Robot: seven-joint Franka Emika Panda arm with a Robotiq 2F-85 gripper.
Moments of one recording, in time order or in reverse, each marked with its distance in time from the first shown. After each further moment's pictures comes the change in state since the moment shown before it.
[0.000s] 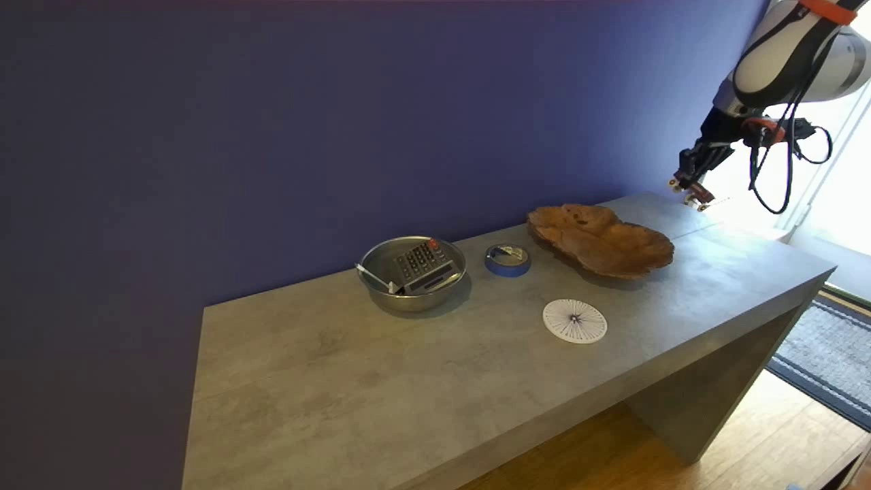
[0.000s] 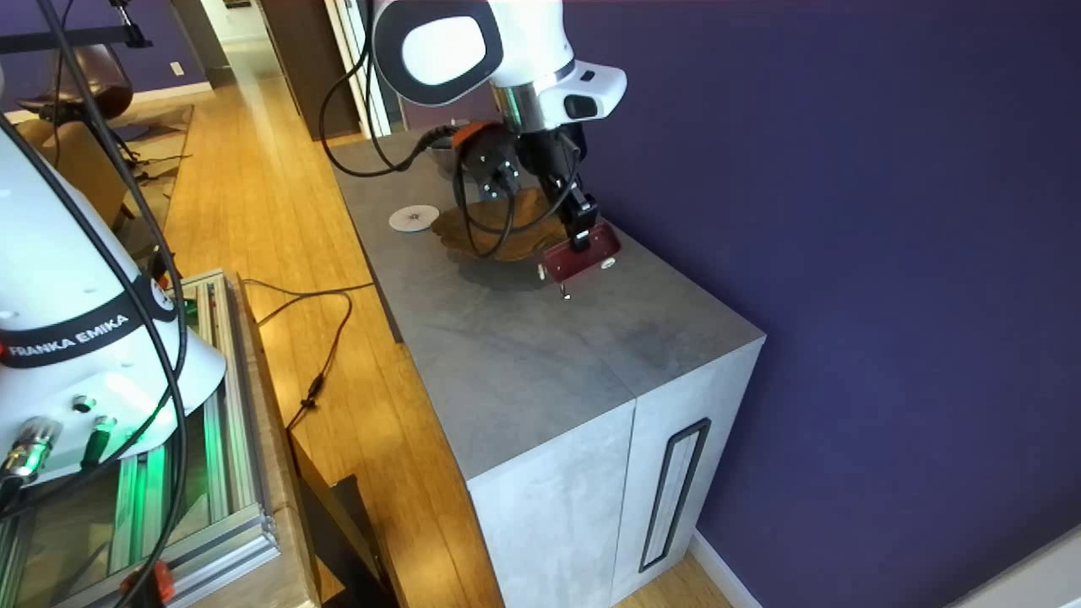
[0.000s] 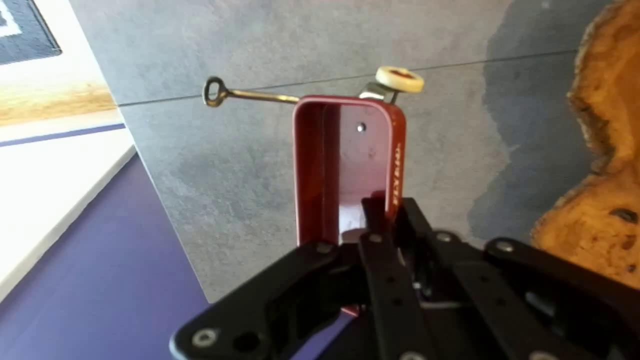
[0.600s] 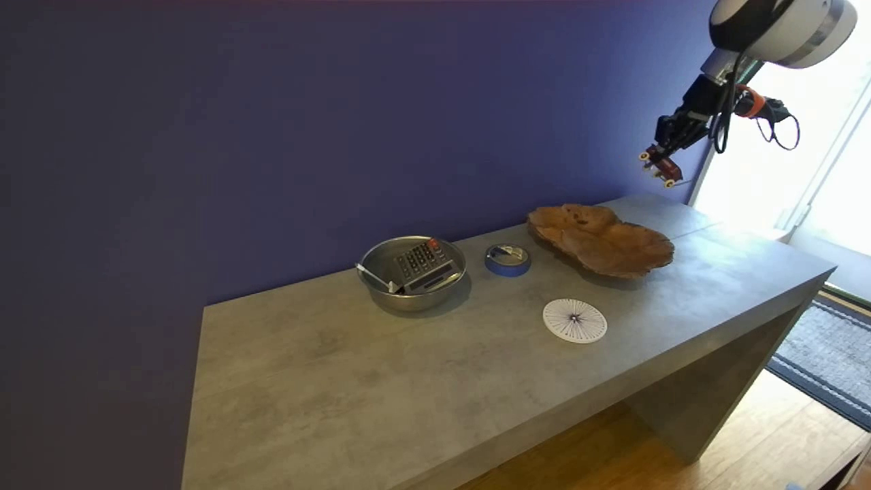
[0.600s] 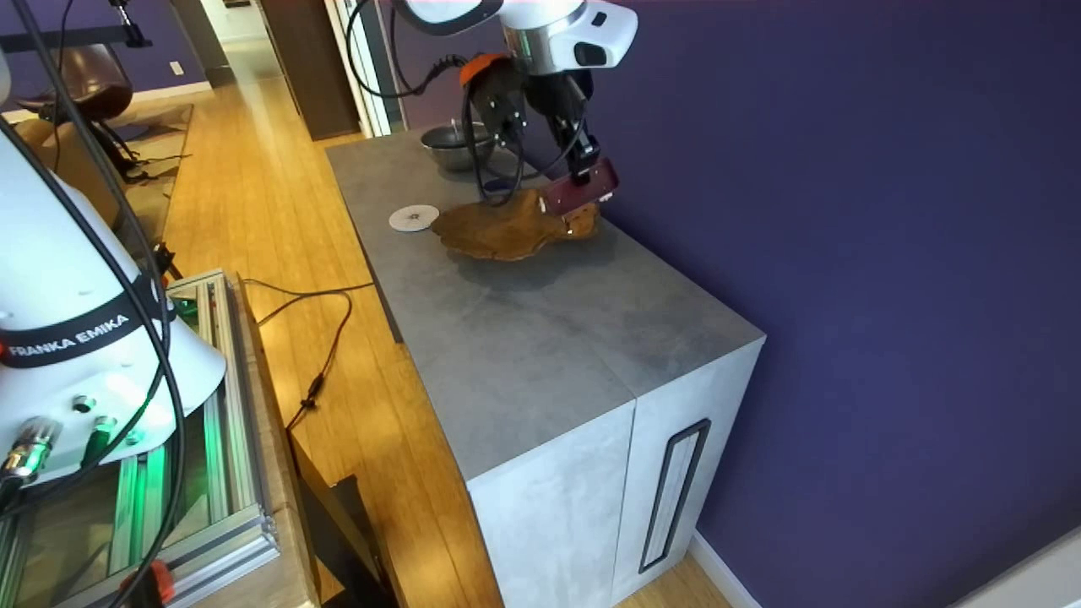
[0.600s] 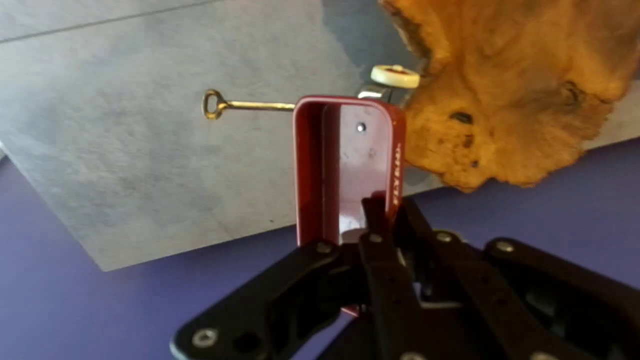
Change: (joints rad) arm -0.071 -0.077 0.164 0.093 0.430 -0.136 -0.259
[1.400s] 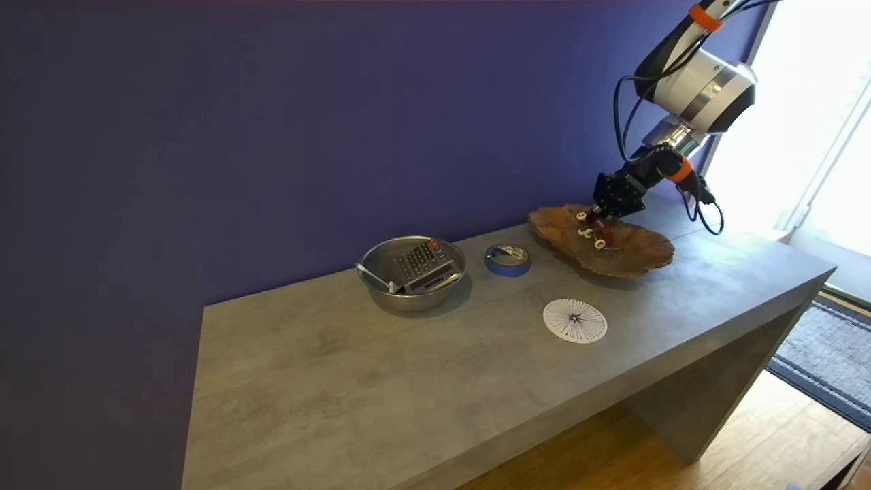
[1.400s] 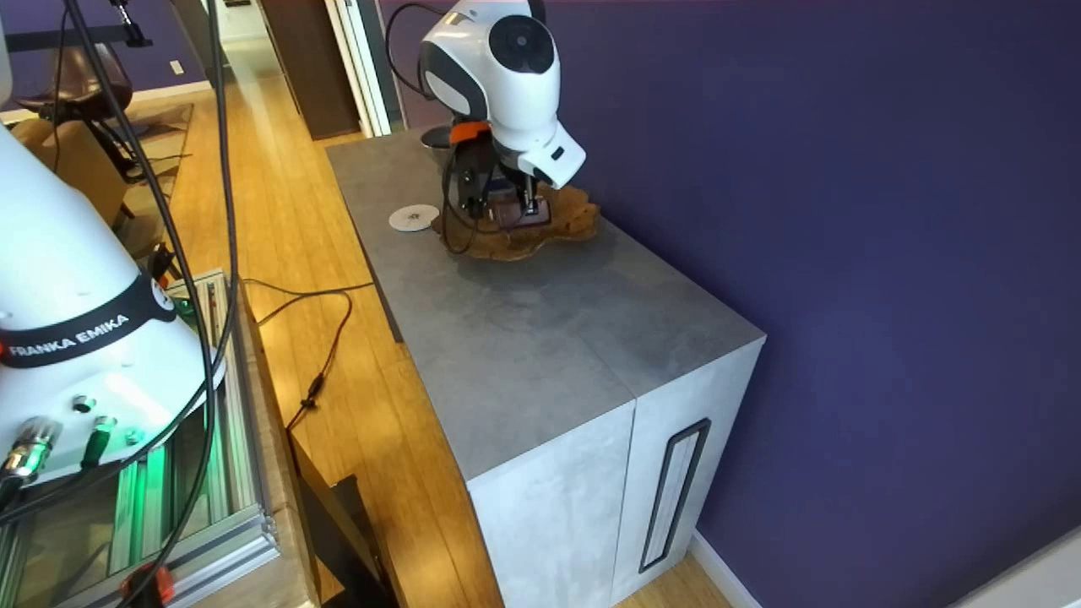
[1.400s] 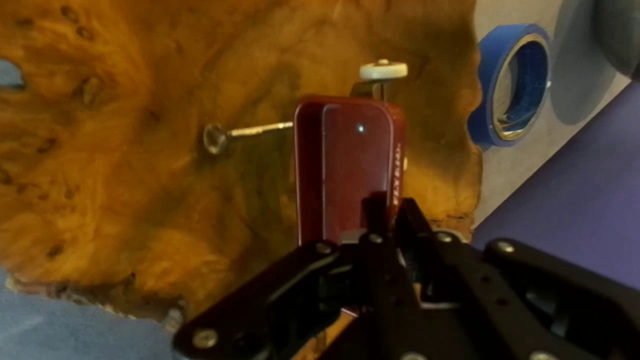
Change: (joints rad) arm -0.023 0.323 0.219 0.203 0.781 -0.175 -0.355
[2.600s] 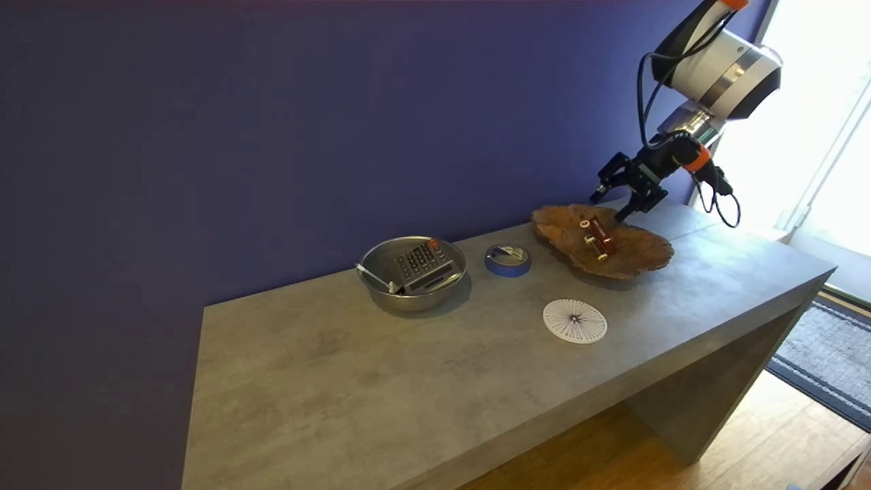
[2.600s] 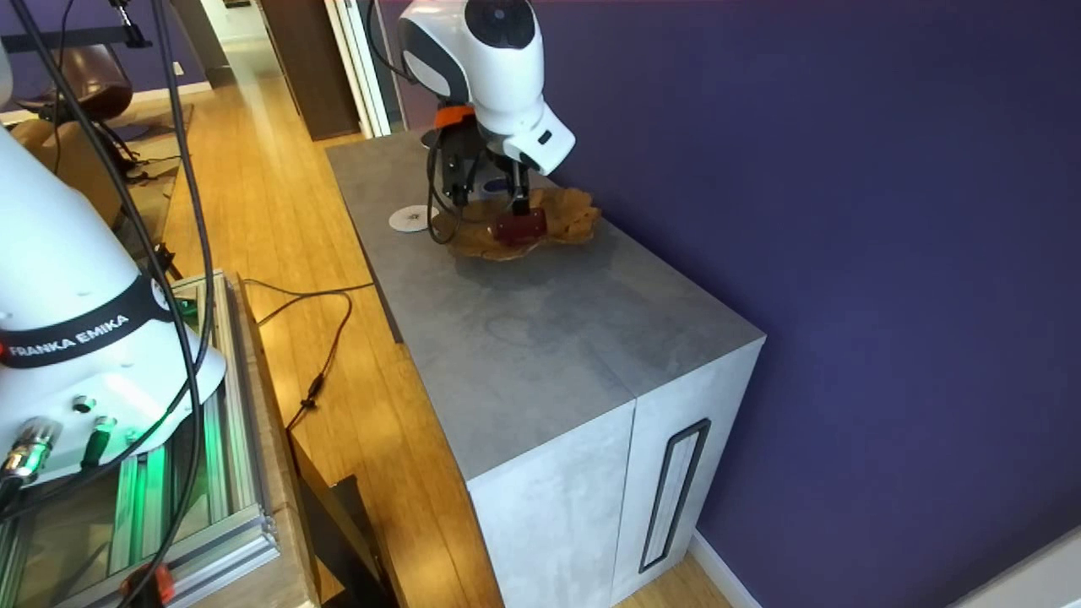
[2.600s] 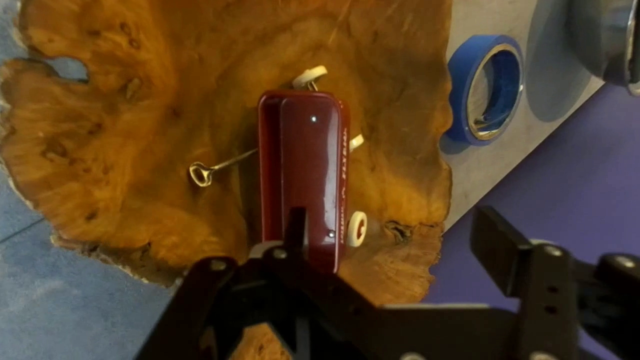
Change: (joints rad) arm -0.003 -0.095 0.005 -0.085 0.027 0.013 0.001
